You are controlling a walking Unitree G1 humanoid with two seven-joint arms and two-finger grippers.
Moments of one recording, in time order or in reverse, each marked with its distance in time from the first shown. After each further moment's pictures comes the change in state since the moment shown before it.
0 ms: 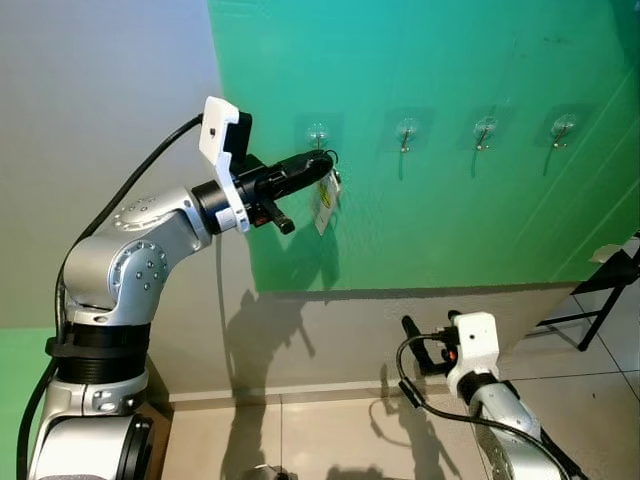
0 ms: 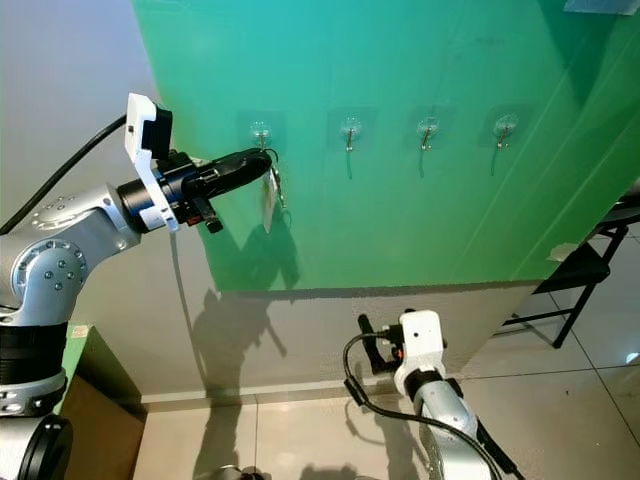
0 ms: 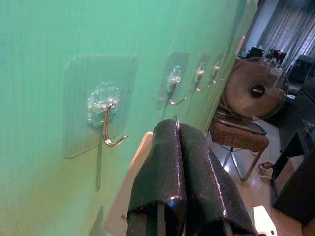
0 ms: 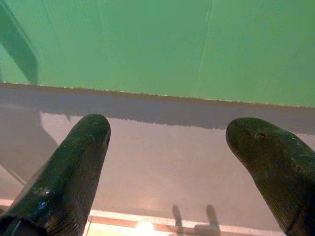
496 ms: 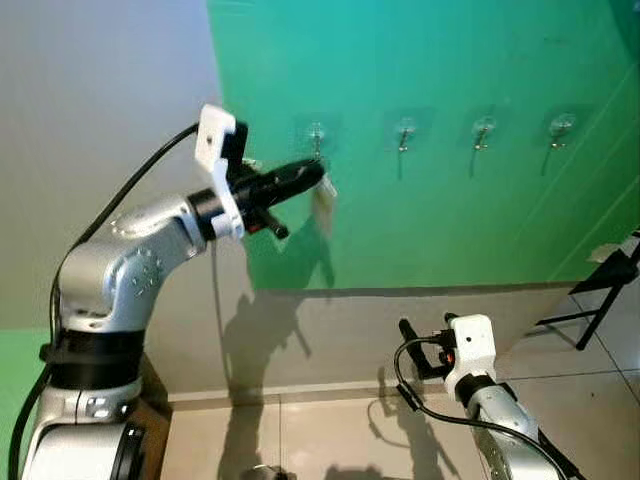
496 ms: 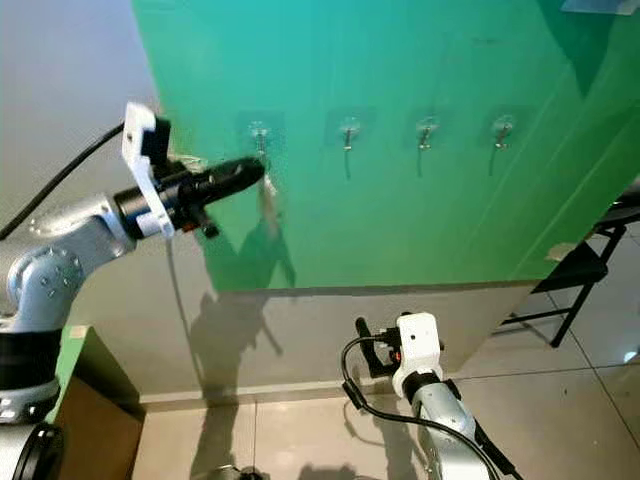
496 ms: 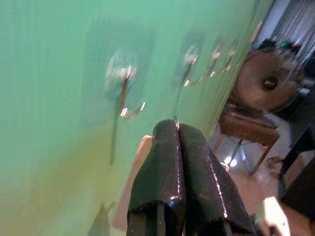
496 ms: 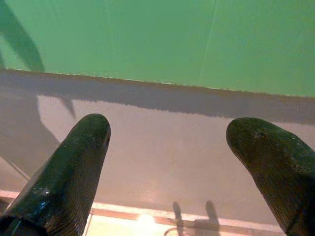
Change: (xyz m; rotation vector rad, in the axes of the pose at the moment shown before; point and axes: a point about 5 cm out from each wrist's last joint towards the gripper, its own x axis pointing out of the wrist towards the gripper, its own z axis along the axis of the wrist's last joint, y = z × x) left arm -0.007 0.005 -0.012 0.029 0.054 0.058; right arm 0.000 0.002 -0.005 -0.002 0.022 0.013
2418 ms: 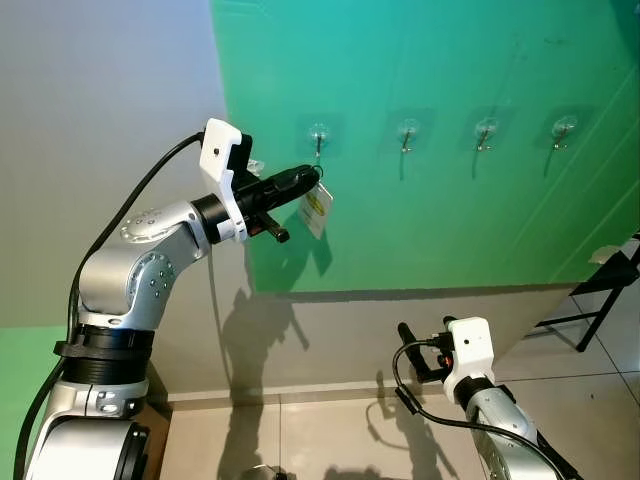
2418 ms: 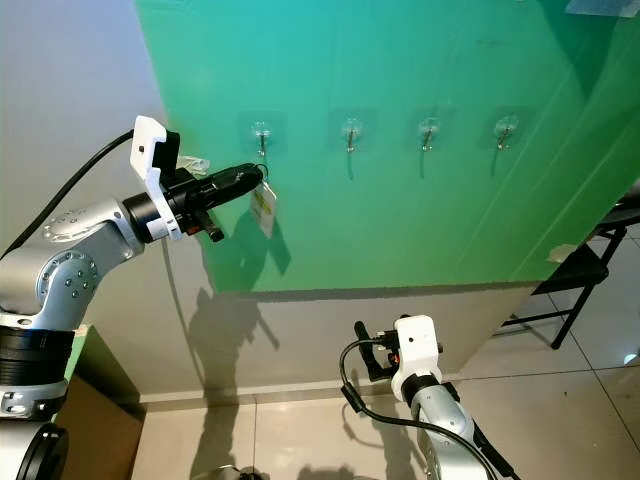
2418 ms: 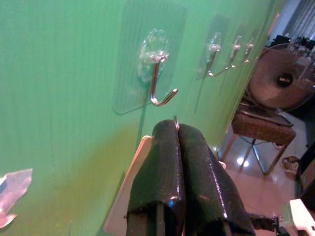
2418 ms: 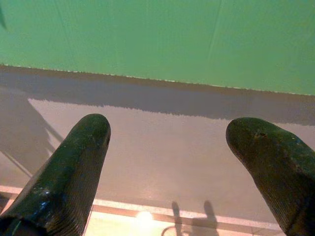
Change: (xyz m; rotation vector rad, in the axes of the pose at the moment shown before) left arm 0.005 0.011 -0.009 0.008 -0.013 0.022; right arm -0.001 0.002 -0.004 -0.008 0.016 0.004
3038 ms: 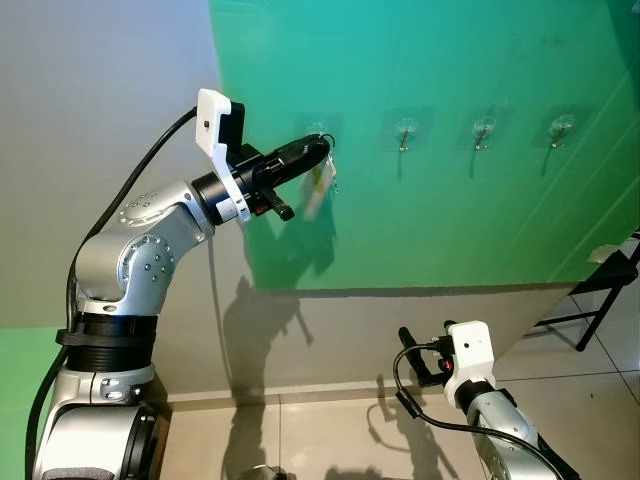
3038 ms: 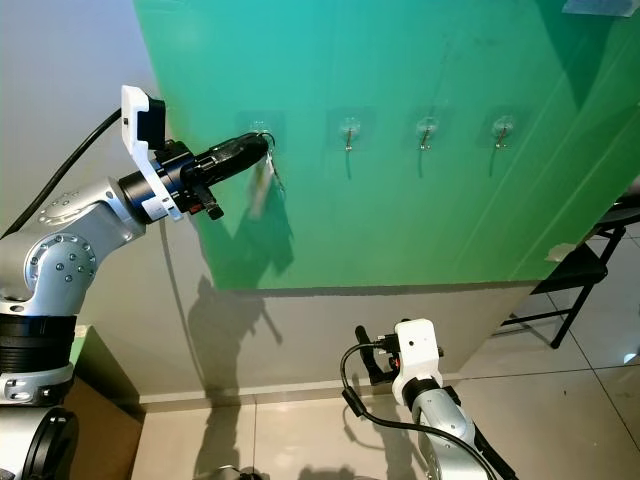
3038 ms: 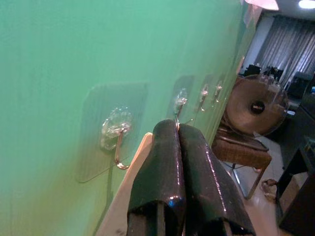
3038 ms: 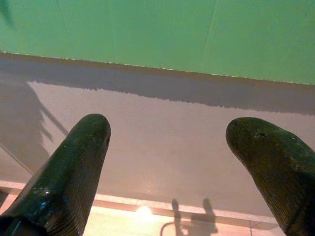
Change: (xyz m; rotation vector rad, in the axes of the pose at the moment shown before) left arm 0.005 -0.005 0.024 -0.044 -0.123 -0.066; right arm -0.002 -0.001 -0.004 -0.004 0.015 -0.001
